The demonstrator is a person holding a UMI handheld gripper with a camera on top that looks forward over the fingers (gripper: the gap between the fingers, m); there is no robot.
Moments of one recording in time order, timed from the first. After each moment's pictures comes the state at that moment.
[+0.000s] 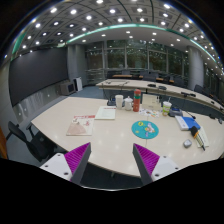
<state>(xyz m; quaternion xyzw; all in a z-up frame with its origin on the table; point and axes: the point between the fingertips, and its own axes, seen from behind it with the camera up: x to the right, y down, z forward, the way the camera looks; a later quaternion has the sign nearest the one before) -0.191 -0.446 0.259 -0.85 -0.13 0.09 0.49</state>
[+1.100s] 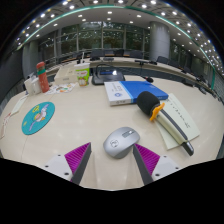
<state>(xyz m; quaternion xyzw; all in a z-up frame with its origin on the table) 0.280 -0.165 -0.004 -0.91 0.05 -0.03 0.42</state>
